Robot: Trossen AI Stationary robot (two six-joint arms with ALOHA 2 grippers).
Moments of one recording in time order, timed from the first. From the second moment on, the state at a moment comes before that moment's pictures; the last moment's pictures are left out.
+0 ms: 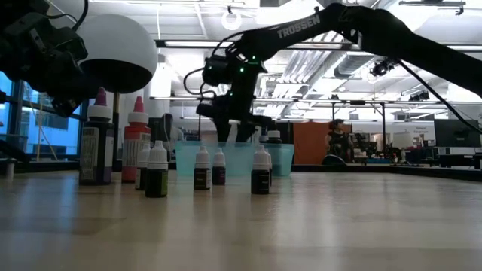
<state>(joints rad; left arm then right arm) 0.00 0.01 0.17 -0.47 -0.09 -0.48 -0.42 2.48 2.31 -1.06 0.07 0.54</state>
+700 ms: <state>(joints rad) 0.00 0.01 0.17 -0.47 -0.09 -0.48 -0.38 2.09 2.31 -1.07 0.01 0.25</state>
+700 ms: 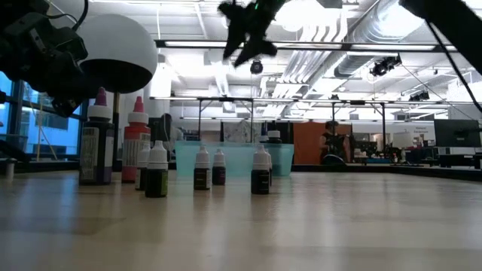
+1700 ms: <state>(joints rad) 0.00 0.01 0.17 -0.47 -0.09 -0.48 -0.03 1.89 1.86 -1.42 -0.06 0.16</state>
